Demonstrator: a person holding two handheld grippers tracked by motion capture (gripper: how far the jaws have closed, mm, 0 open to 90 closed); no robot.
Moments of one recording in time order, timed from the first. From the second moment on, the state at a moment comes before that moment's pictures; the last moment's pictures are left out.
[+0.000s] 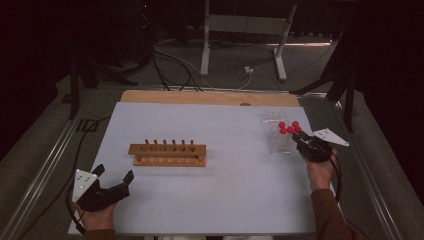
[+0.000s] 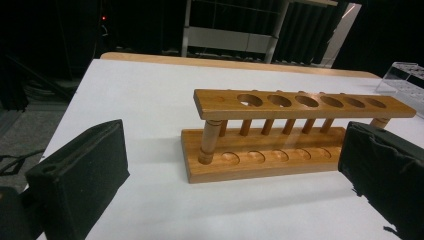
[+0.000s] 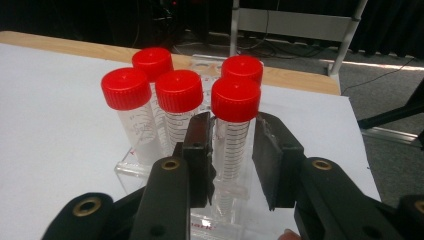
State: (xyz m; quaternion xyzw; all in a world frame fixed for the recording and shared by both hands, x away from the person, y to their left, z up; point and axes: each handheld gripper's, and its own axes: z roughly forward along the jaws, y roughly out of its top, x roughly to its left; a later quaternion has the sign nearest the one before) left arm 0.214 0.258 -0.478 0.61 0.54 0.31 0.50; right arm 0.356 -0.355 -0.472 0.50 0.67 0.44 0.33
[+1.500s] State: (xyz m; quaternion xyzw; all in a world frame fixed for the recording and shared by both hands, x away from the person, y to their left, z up) left arm 0.215 0.241 -0.465 0.63 0.51 0.32 0.49; right arm 0.334 -0.347 -0.411 0.45 0.67 0.47 0.35
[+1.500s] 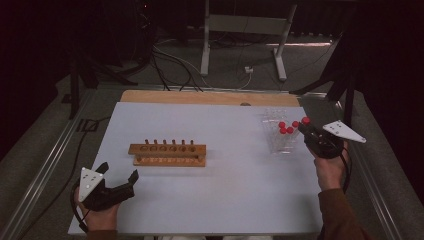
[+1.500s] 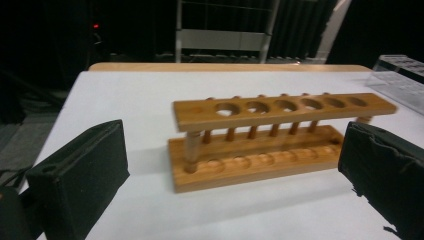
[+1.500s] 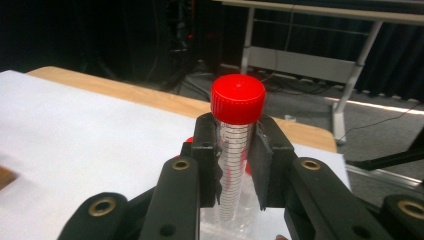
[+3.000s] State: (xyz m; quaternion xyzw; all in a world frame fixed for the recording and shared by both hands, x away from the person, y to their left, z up) left arm 0.296 0.037 -0.428 0.76 0.32 0.24 0.51; right arm 0.308 -0.206 -0.397 0.33 0.75 0.54 0.20
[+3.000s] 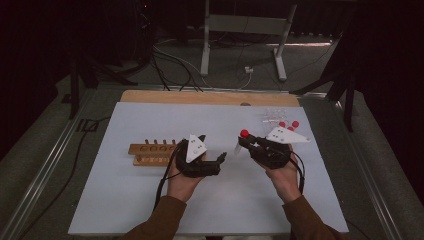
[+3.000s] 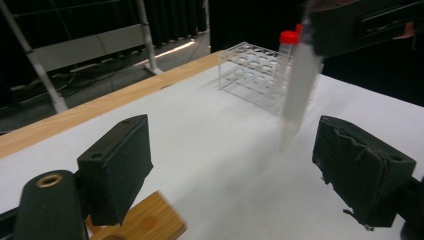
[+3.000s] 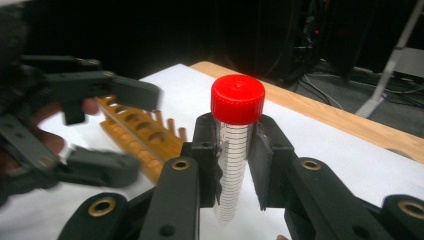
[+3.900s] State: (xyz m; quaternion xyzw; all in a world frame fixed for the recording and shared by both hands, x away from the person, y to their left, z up) left arm 0.299 0.022 -0.425 0.77 0.28 0.23 0.52; right arm 0.304 -0.192 -0.391 0.30 0.74 0.58 0.15
